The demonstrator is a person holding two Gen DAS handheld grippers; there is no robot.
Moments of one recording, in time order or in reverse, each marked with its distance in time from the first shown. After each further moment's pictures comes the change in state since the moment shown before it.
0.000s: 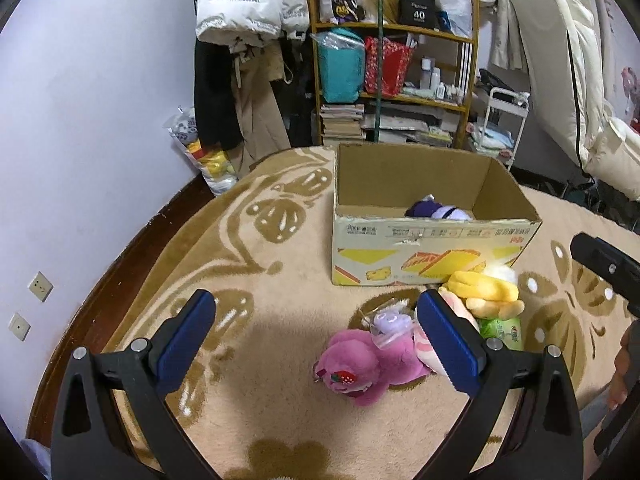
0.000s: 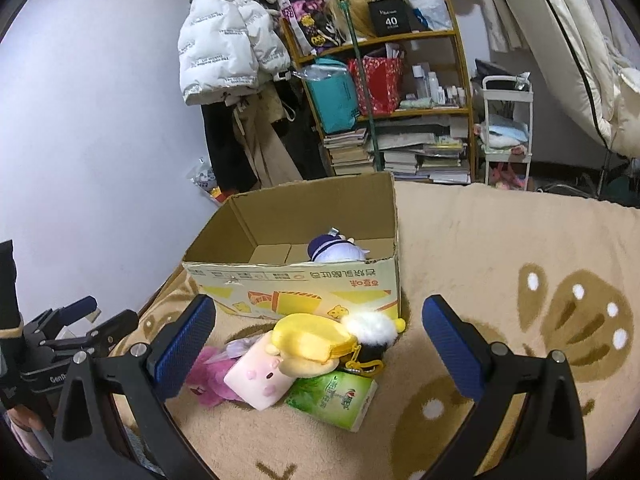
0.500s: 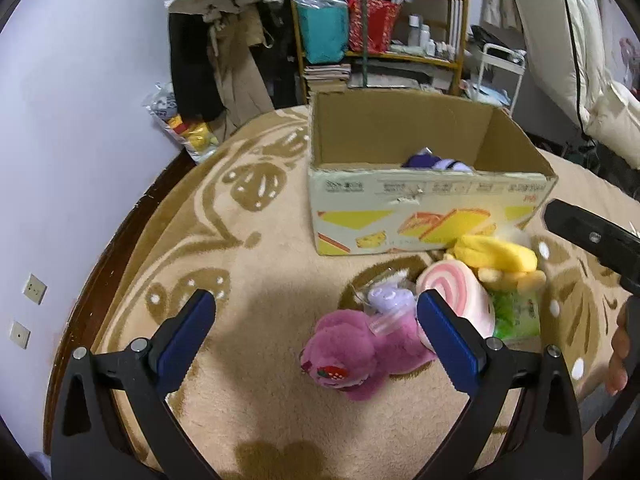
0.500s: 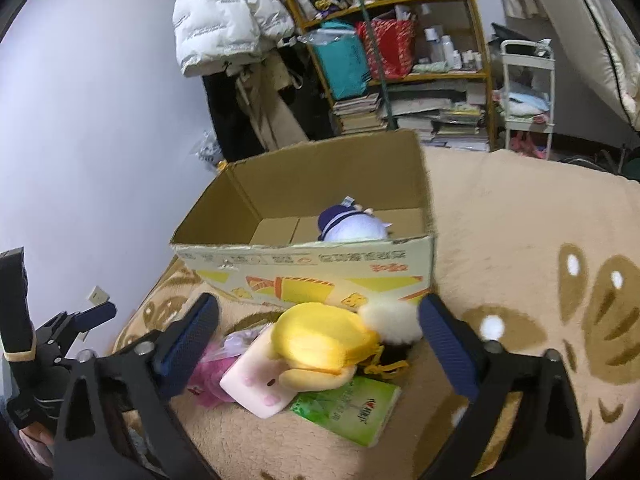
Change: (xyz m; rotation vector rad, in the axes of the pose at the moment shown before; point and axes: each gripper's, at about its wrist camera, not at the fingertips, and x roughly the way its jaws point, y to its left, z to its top) left arm 0.046 -0.017 -0.009 0.068 0.133 -0.026; right arm 0.054 -0.001 -0.004 0.013 0.122 0.056
